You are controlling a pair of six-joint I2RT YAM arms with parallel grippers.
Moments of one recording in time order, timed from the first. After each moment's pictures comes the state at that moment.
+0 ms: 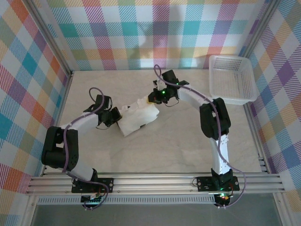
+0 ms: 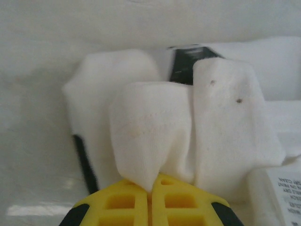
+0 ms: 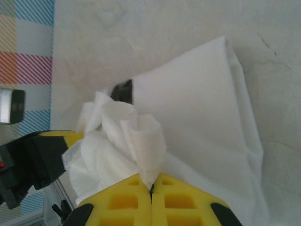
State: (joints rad) left arm -0.17 1.54 0.84 -0.30 0.19 -0.68; right arm 0.48 2.18 1.74 -0.54 -0.68 0.48
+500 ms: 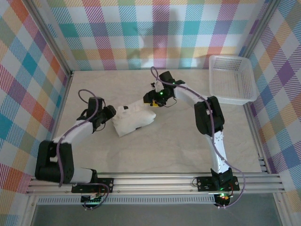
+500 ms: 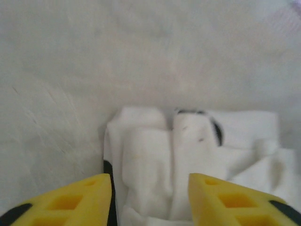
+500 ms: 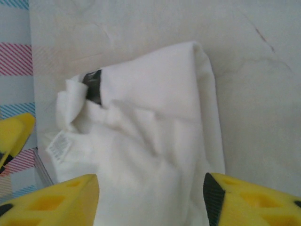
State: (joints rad) left arm -0.12 1.33 0.74 -0.17 0.03 -0.66; right arm 0.49 2.22 1.79 -0.60 -0.67 0.45
